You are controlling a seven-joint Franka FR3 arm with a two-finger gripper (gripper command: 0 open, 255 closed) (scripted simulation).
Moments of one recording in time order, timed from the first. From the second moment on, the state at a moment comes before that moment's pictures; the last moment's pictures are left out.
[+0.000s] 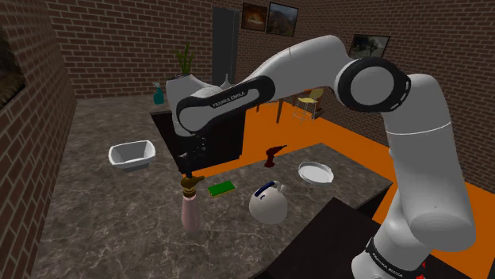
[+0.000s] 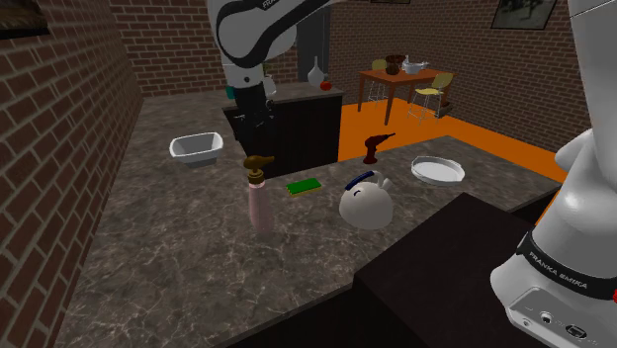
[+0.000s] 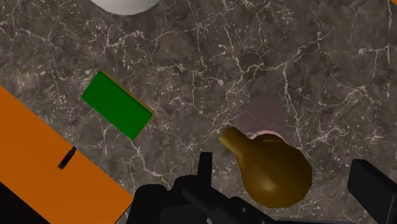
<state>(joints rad) 0.22 0.54 0.27 -1.55 -0.23 1.97 0.11</state>
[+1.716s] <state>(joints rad) 0.26 0.71 0.25 -1.43 -0.27 2.02 0.11</state>
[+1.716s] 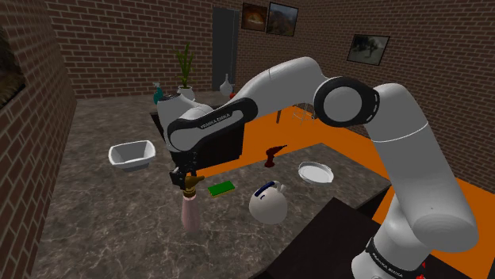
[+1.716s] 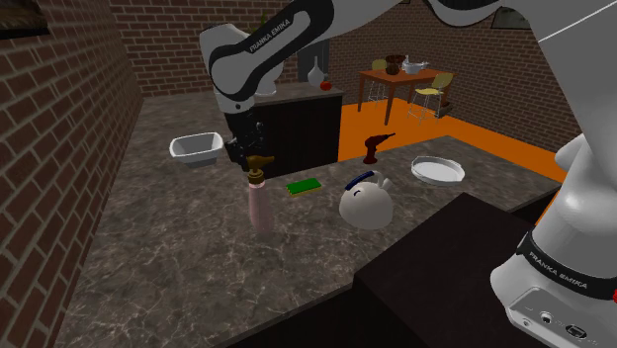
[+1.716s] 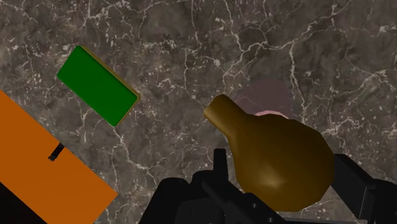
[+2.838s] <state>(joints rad) 0.26 0.64 0.26 -1.37 -0.25 1.88 0.08</state>
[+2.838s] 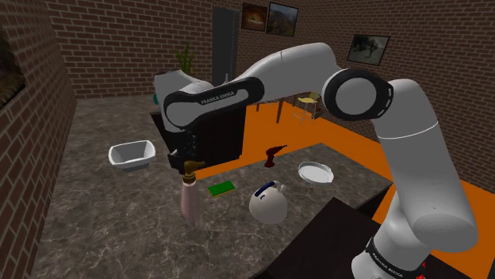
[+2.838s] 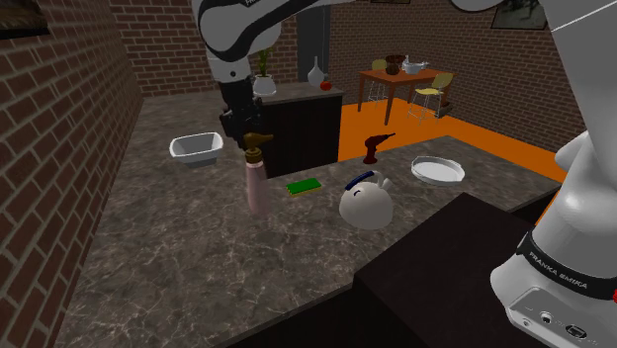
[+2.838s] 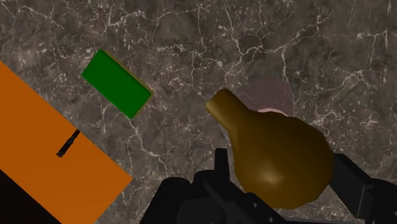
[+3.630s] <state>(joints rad) 0.27 0.60 0.27 -1.25 -0.23 1.74 0.06</state>
